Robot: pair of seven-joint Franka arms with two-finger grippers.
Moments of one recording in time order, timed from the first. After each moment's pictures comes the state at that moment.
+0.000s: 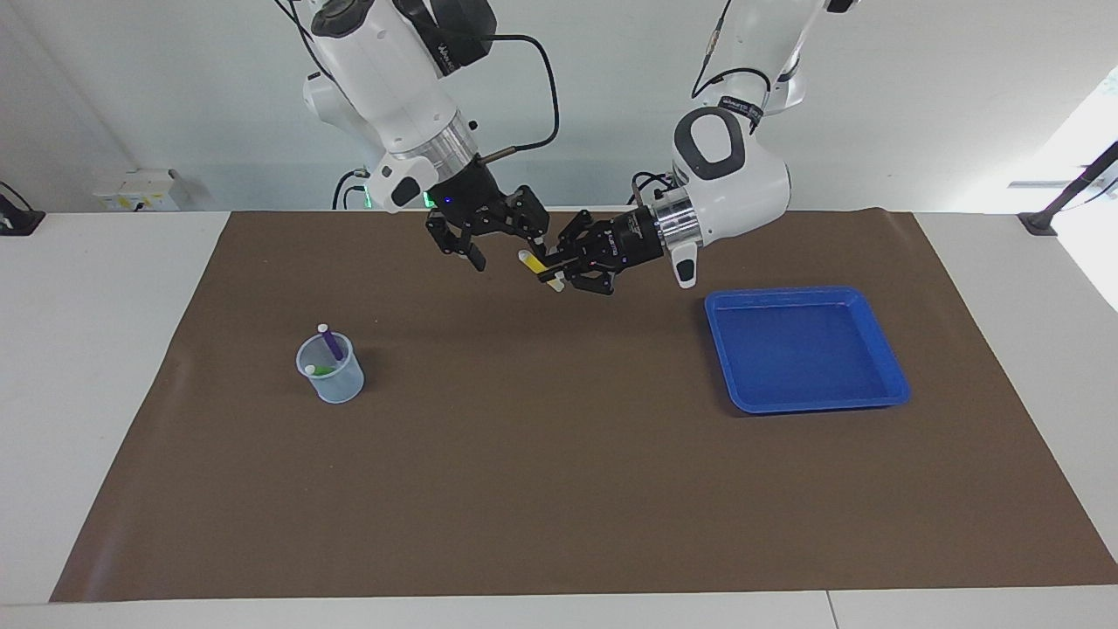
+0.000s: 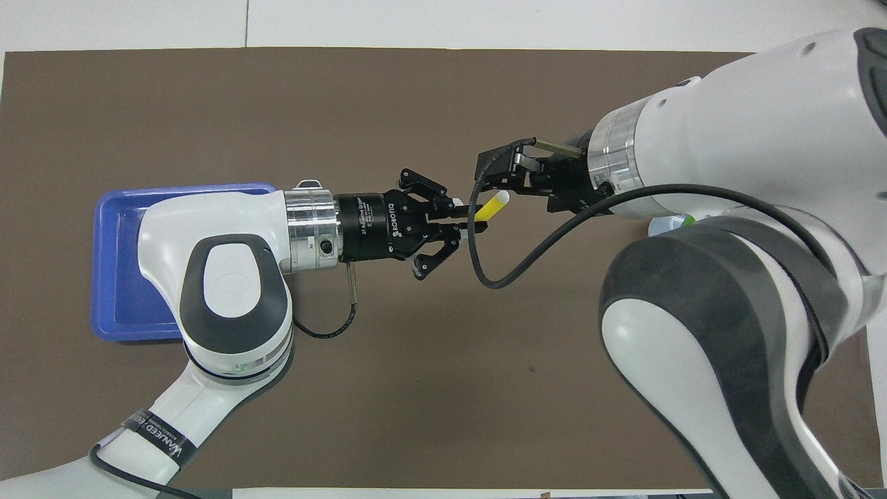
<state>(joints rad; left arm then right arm) 0.22 0.12 -0.82 -1.97 -1.46 2.35 -1.41 0.28 0.11 0.11 -1.58 0.35 1.93 0.46</state>
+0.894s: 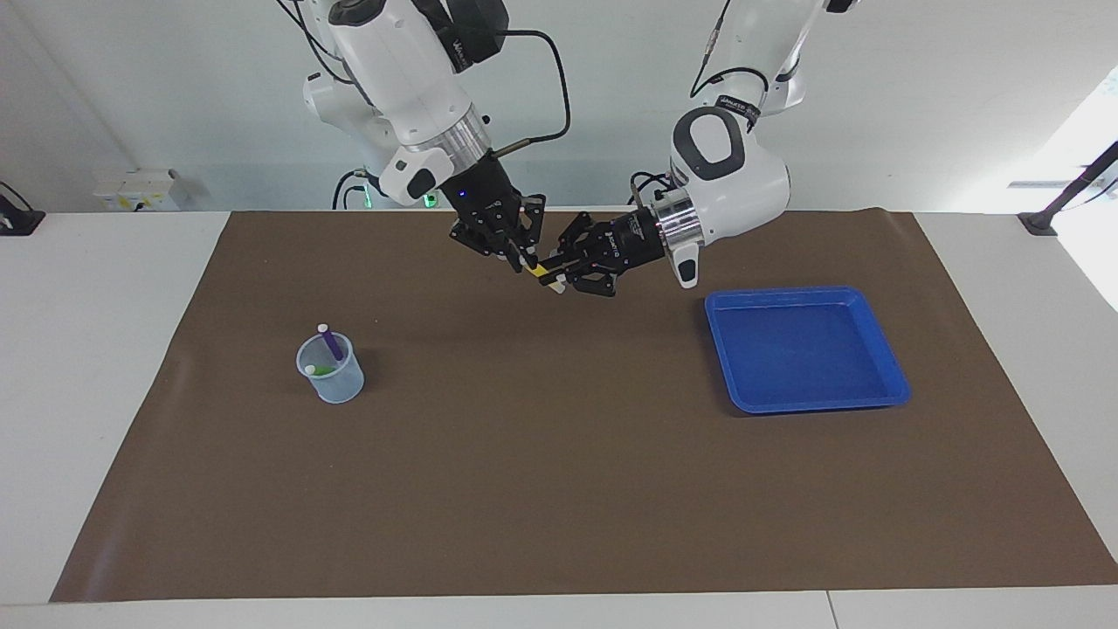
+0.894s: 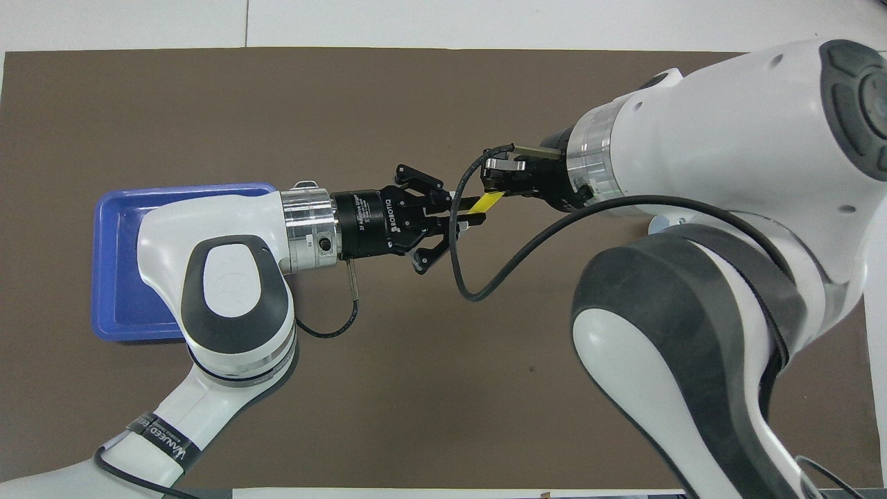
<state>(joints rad) 0.21 0.12 -0.82 -1.97 -1.49 2.38 -1.41 0.30 0.11 0.11 -1.58 0.33 1.98 0.46</state>
